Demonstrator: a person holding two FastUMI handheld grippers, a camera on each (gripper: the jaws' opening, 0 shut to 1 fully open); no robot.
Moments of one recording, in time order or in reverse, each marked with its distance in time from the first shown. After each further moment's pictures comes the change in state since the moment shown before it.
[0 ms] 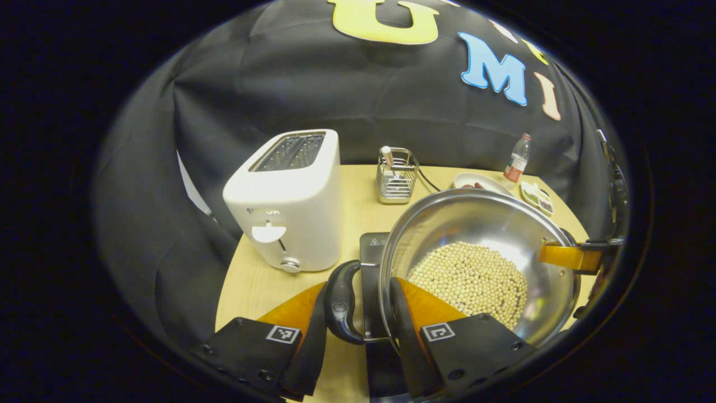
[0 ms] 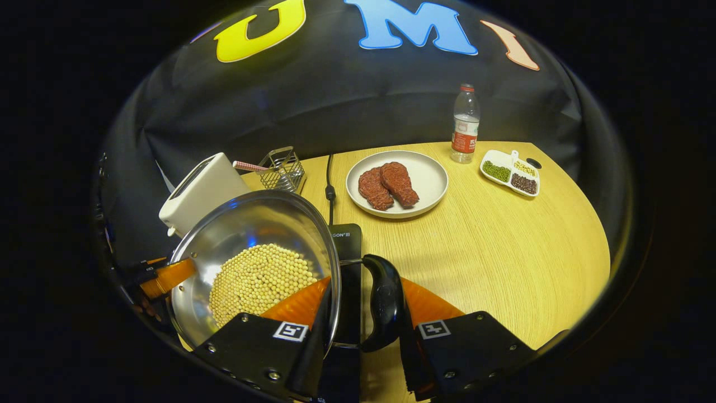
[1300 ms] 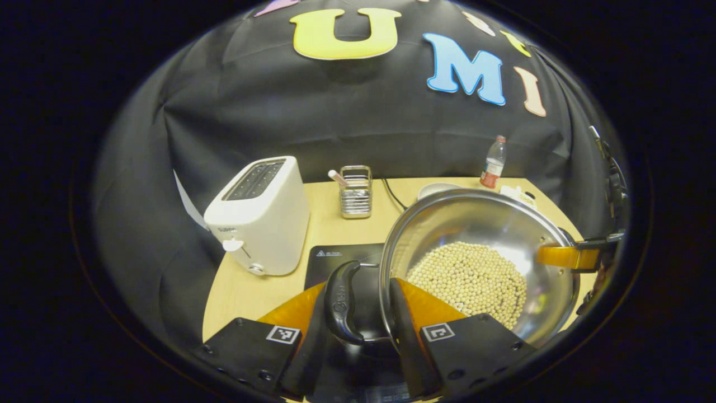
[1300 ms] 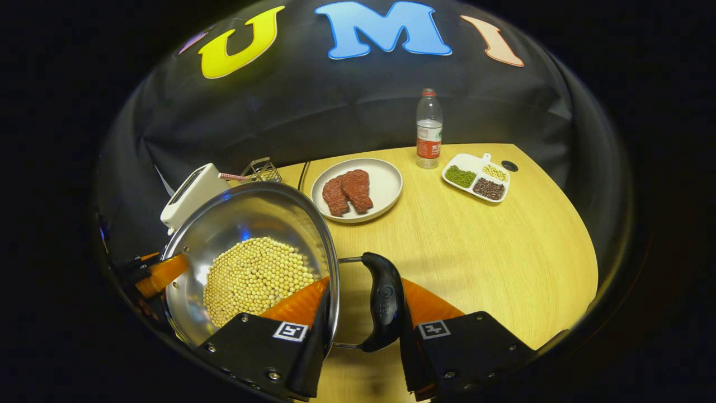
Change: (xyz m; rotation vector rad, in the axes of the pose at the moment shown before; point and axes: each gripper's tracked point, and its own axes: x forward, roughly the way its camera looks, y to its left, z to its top) left arm -0.038 -0.085 0.023 0.044 -0.058 0.030; right arm -0.040 -0.075 0.013 0.004 0.008 0.007
